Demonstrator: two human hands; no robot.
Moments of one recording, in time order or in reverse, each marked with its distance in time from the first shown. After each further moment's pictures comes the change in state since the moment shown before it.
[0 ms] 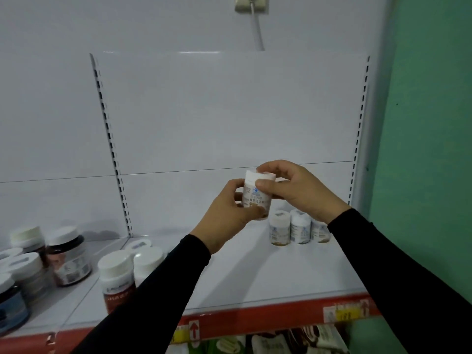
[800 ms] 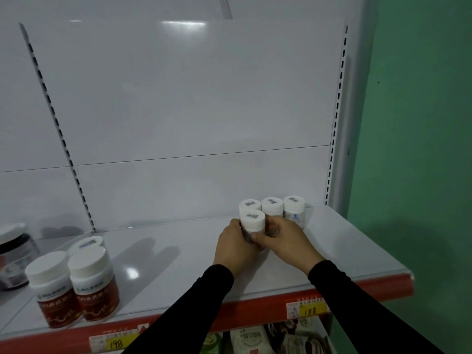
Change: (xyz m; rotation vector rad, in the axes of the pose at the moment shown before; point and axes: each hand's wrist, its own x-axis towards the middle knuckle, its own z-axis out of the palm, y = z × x) left_hand 0.032 -0.101 0.116 0.465 0.136 -0.183; right_hand -0.060 0.147 -0.018 -0.169 0.033 0.193
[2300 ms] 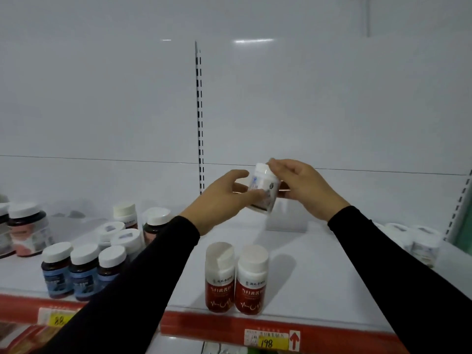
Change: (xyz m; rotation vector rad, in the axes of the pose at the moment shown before) left_hand -0.016 -0.075 -0.303 -0.232 0.009 0.079; right_hand 0.100 -0.211 0.158 0.368 -0.181 -0.142
